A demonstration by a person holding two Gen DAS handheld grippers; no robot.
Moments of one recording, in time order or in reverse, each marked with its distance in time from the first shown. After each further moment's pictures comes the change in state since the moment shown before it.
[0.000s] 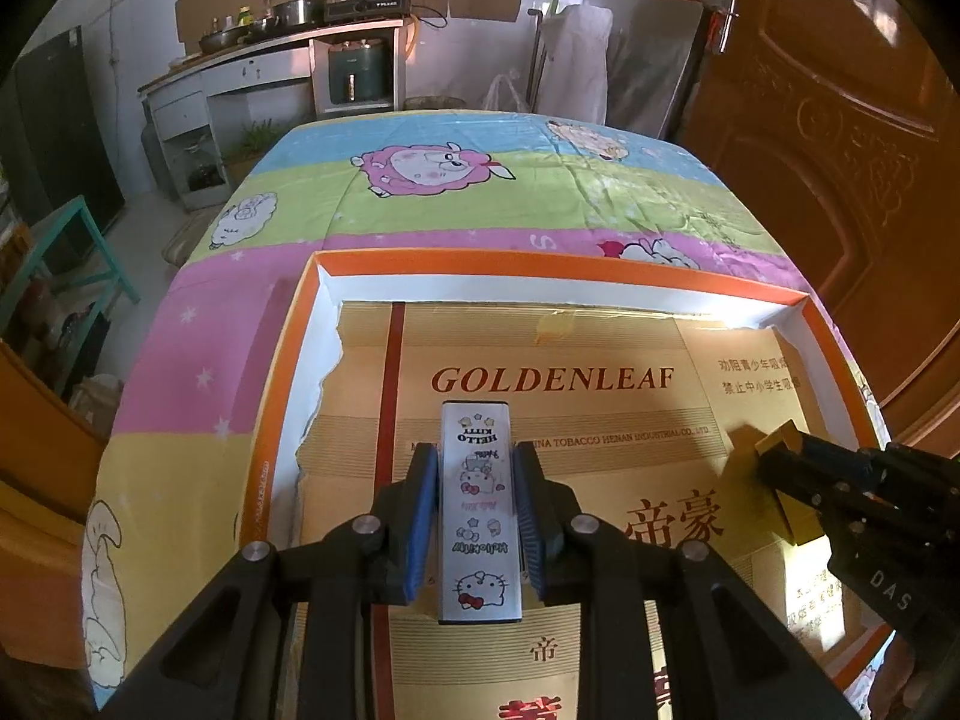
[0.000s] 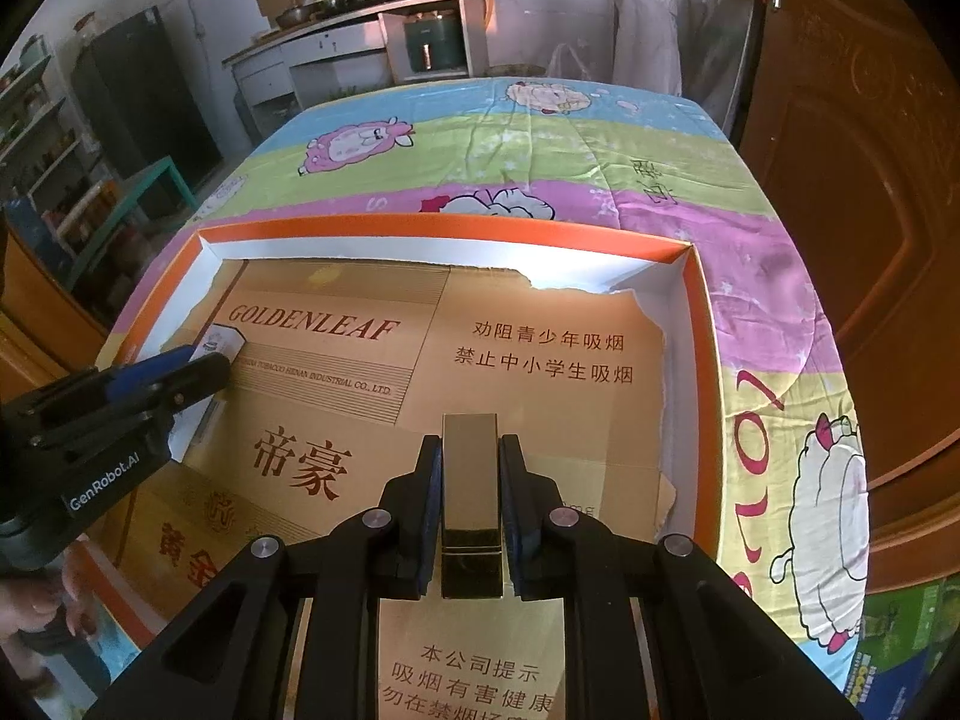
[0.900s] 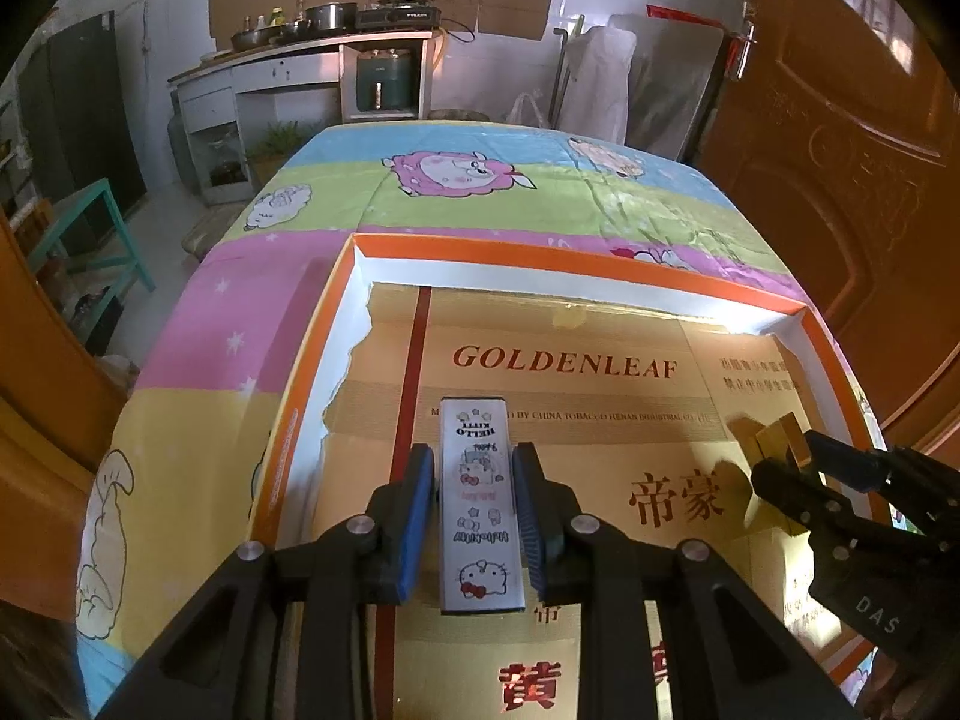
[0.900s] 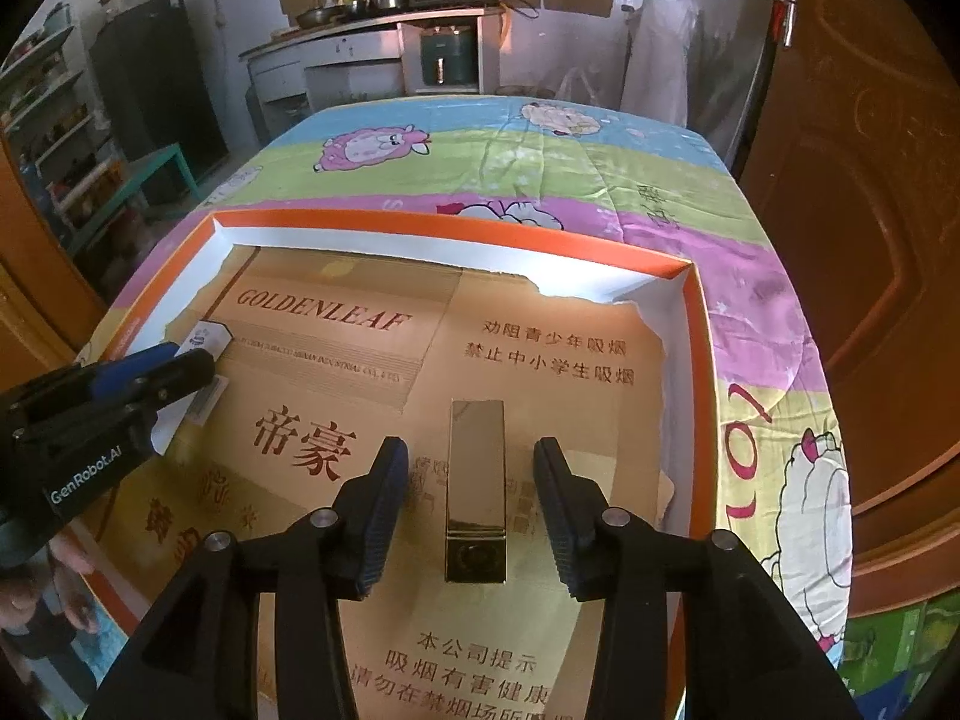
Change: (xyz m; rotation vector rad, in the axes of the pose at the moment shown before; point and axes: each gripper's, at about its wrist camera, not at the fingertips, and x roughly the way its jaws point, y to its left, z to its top) left arm -0.014 0.005 -0.017 -0.054 -0.042 0.018; right arm -0.008 0.010 -0.011 -0.065 -0.051 -0.036
